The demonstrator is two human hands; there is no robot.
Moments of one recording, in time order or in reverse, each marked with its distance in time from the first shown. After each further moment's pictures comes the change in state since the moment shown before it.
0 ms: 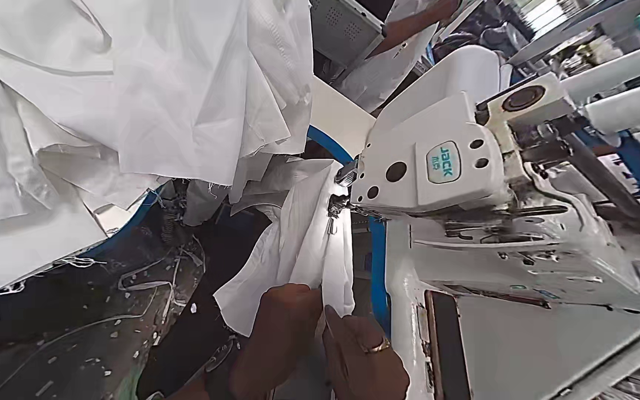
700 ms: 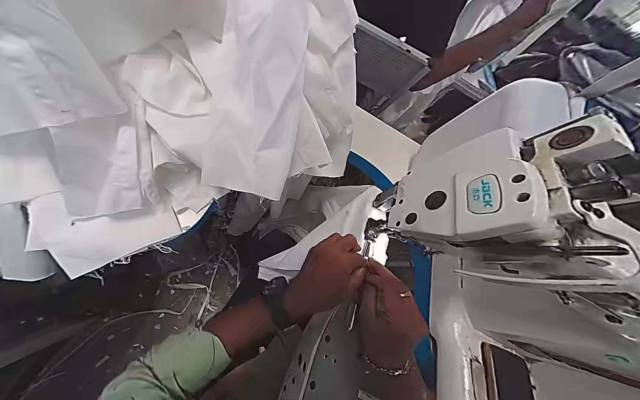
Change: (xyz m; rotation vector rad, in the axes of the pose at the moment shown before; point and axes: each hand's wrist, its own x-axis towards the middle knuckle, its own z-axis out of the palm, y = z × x) left_hand 0.082 -0.032 -0.010 0.029 -0.084 0.118; right_hand 0.036 0.037 0.066 0.093 0.120 0.083
